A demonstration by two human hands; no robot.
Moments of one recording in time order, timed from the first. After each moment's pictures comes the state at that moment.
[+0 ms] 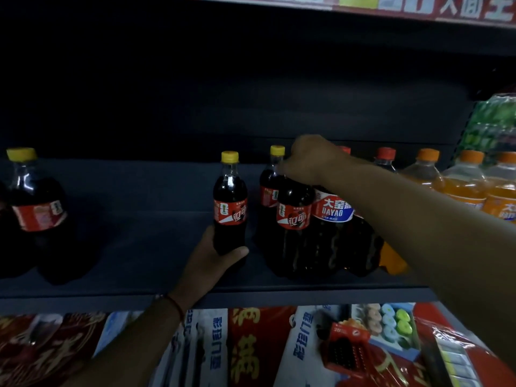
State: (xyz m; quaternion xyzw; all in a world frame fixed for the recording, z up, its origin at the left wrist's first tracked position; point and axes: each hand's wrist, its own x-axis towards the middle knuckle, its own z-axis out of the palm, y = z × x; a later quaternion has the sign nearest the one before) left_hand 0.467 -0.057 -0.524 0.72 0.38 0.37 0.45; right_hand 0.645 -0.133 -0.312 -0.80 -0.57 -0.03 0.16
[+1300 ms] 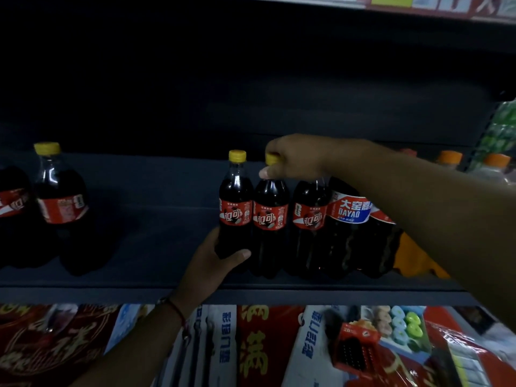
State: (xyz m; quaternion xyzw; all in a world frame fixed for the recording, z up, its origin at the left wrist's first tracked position) left_hand 0.445 -0.061 -0.531 0.71 0.34 0.41 0.46; right_hand 0.629 -0.114 -0.301 -0.67 -0.74 -0.01 0.04
